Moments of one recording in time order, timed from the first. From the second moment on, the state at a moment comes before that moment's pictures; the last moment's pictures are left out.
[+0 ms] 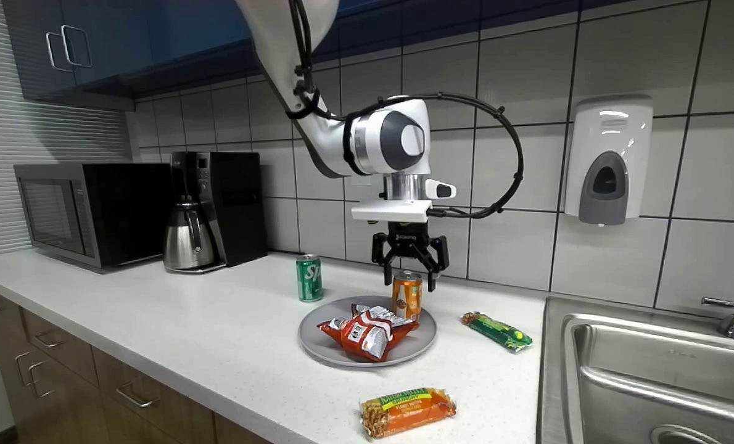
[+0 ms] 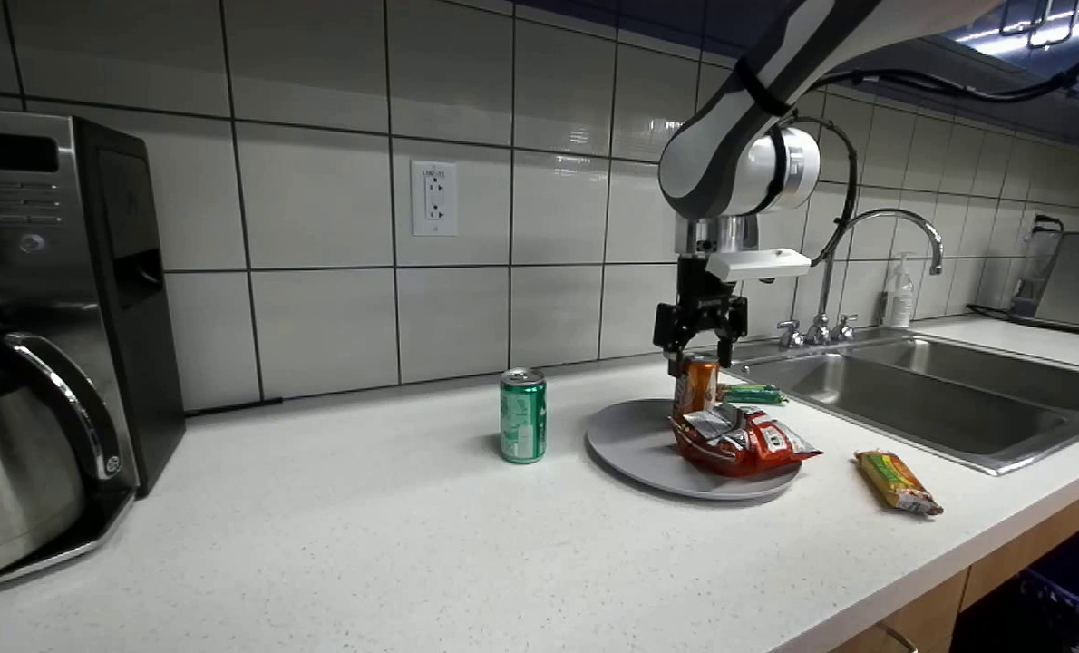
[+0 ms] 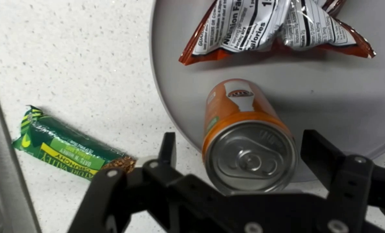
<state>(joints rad) -0.04 0.59 -0.05 -1.72 -0.04 2.30 -0.10</state>
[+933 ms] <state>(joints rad) -0.04 0.60 -0.05 -1.68 -0.04 2.28 -0.10</state>
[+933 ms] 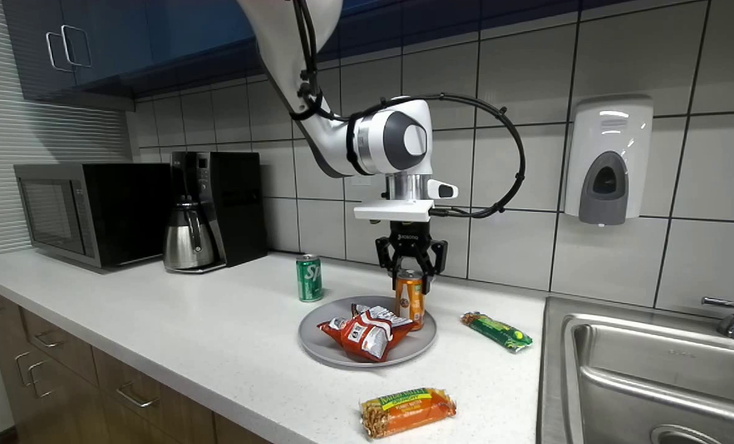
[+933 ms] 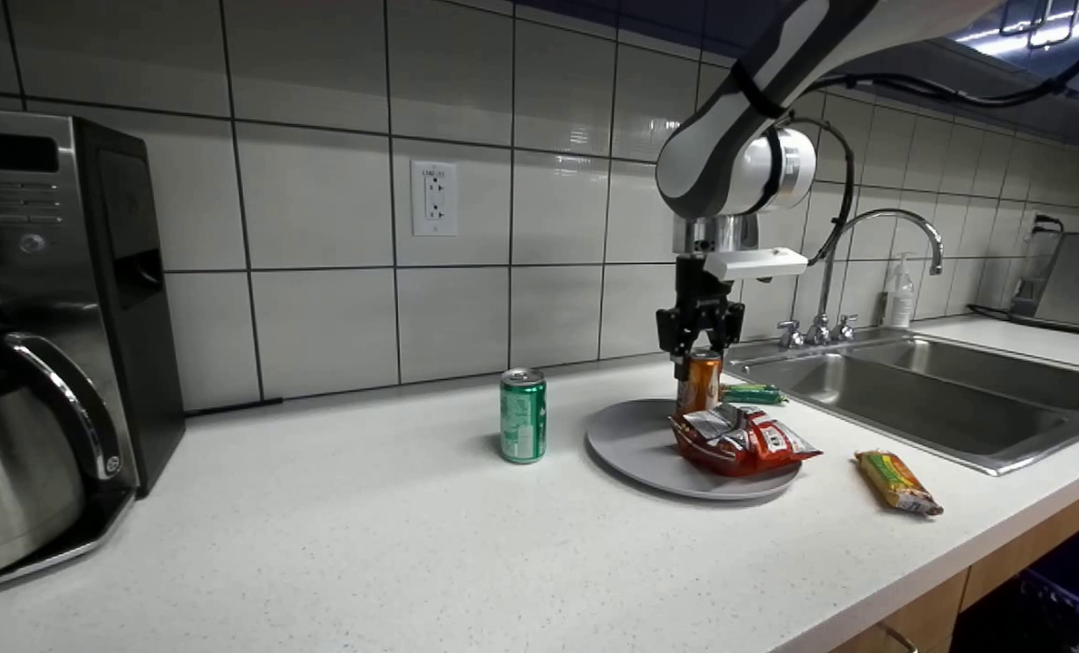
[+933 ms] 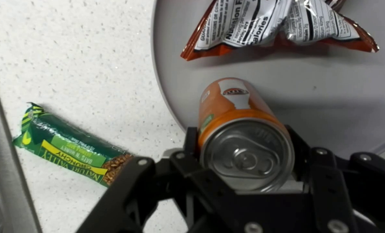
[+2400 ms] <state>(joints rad) -0.04 0.64 -0.02 -1.51 -0.03 2.26 -0.11</state>
